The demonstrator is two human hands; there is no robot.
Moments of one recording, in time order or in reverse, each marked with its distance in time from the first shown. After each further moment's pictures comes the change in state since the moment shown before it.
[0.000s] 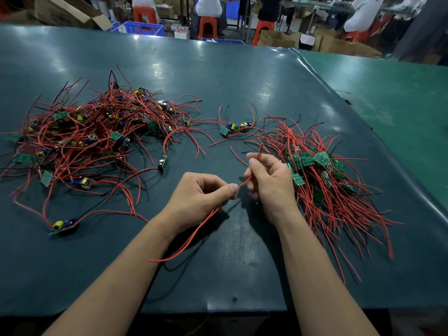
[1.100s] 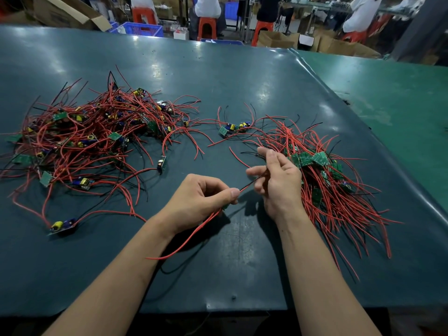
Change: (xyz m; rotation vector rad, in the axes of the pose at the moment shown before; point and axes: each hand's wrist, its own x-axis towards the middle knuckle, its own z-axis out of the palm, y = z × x) left_hand -0.001 0.000 -0.002 -0.009 -0.089 -0.017; right_hand 0.005 -0.006 -0.006 0.188 0.117 0.039
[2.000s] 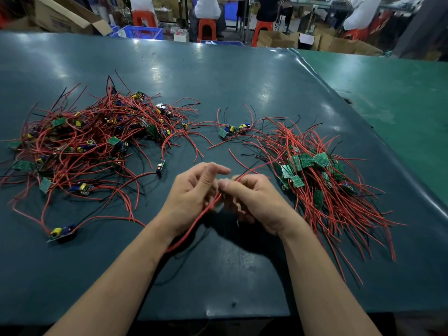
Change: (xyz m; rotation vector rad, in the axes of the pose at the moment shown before) left_hand 0.009 -0.005 0.002 -0.221 0.164 0.121; right_hand -0.026 -0.004 0.007 -0.359 -0.521 0.123
